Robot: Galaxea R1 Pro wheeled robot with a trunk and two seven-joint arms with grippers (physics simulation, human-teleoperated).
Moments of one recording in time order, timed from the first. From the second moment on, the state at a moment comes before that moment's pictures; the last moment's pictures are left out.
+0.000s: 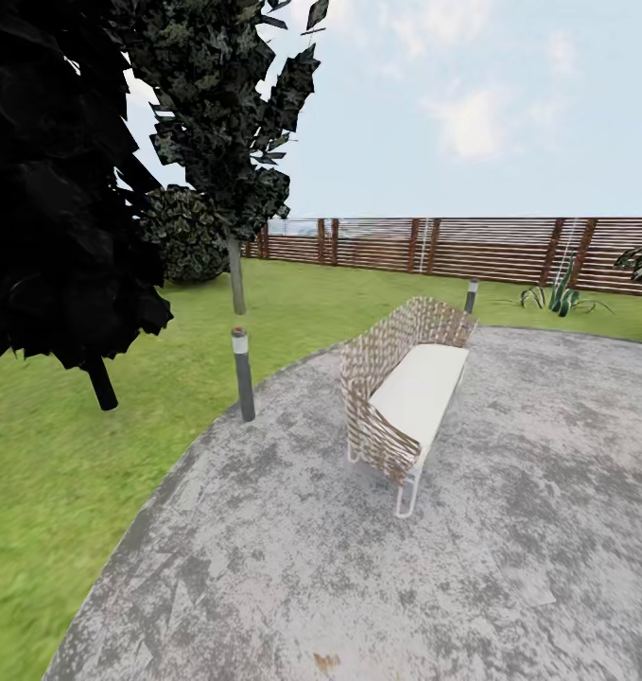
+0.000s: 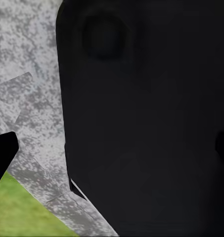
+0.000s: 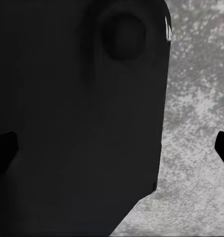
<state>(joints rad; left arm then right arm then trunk) 0.00 0.00 0.00 0.00 0.00 0.00 0.00 0.00 0.00 0.00 0.00 0.00 0.00 0.00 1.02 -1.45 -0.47</state>
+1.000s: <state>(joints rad) -0.02 0.03 -0.01 -0.10 0.02 0.00 0.02 -0.06 -0.04 0.00 -0.16 0.01 -0.10 -0.01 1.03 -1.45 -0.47</state>
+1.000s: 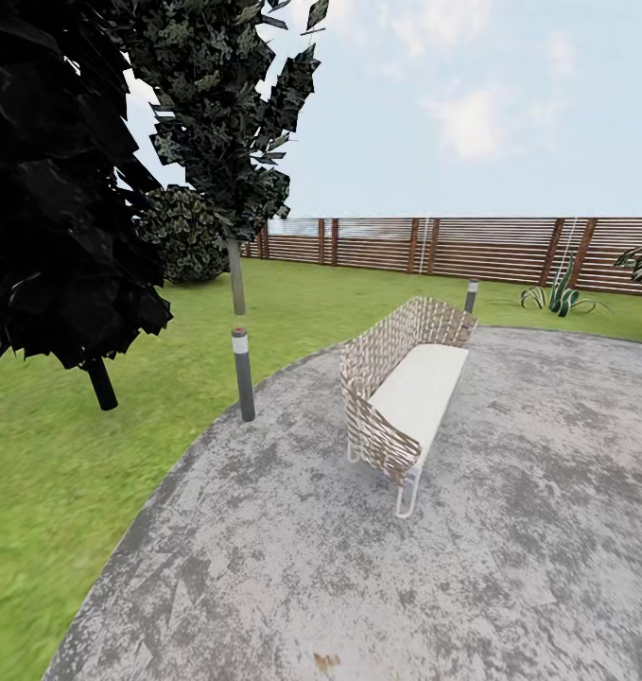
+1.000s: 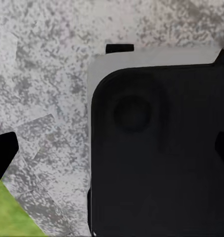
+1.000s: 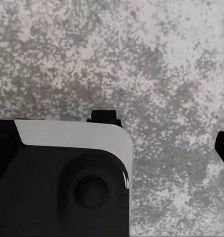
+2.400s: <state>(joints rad) -0.15 0.12 0.09 -0.36 0.06 -0.23 0.01 -0.08 -0.06 0.00 -0.51 0.01 -0.32 0.00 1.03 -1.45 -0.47</state>
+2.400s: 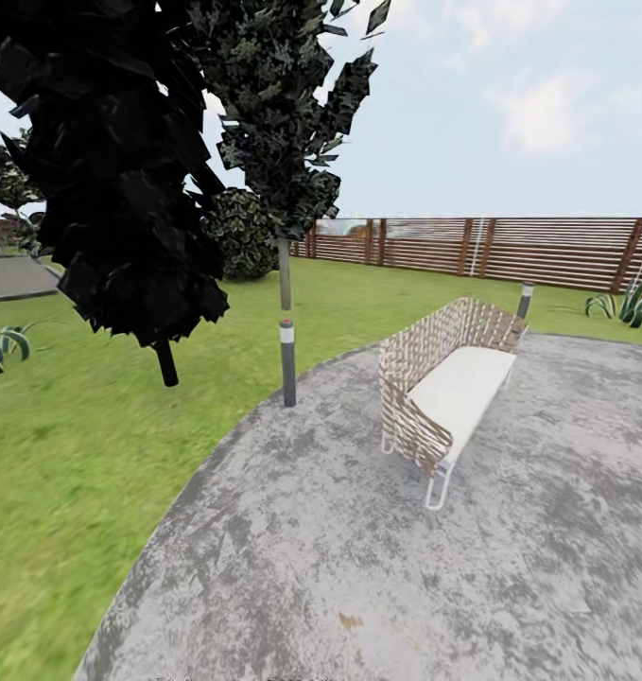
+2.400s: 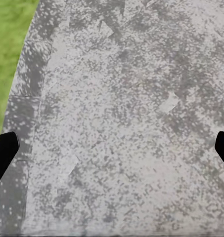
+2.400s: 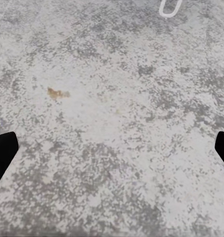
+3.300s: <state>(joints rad) -0.15 0.12 0.09 -0.36 0.06 -0.23 0.01 -0.08 -0.05 0.00 -0.51 0.01 -0.32 -0.01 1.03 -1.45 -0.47</state>
